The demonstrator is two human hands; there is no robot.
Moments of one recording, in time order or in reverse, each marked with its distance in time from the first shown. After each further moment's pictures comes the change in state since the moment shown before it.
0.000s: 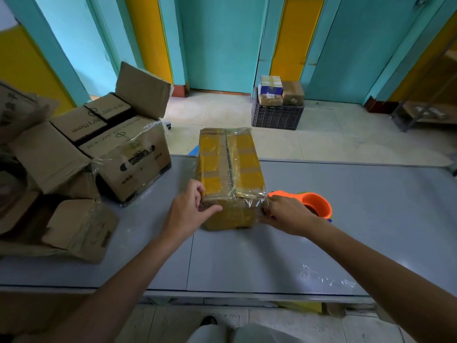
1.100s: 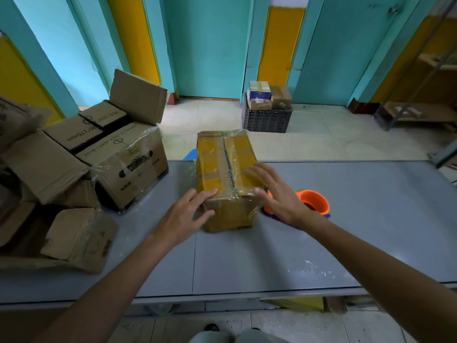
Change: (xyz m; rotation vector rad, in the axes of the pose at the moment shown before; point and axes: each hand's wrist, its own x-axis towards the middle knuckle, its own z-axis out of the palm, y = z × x) left_hand 0.002 -0.038 -0.011 0.141 -0.203 0.316; right_hand 0.011 -0.014 -0.005 0.546 0.400 0.060
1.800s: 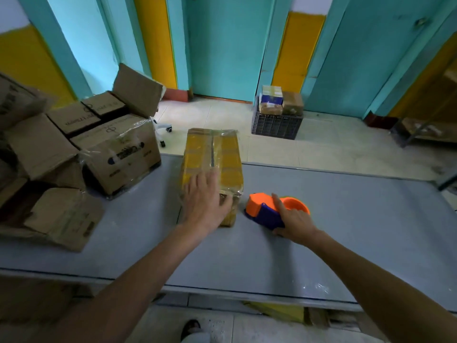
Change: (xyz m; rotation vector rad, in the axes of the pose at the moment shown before) left_hand 0.051 0.114 0.034 0.294 0.166 -0.397; right_hand -0.045 0.097 -0.018 -0.620 -0.427 0.272
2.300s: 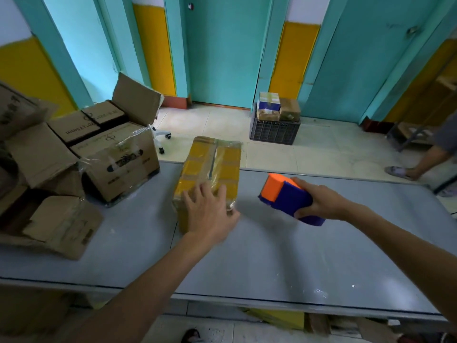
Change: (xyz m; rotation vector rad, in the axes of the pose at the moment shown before) left_hand -0.006 0.015 0.002 0.262 -0.199 -0.048; right_hand -0.022 0.043 -0.101 0.371 -0.076 -0.070
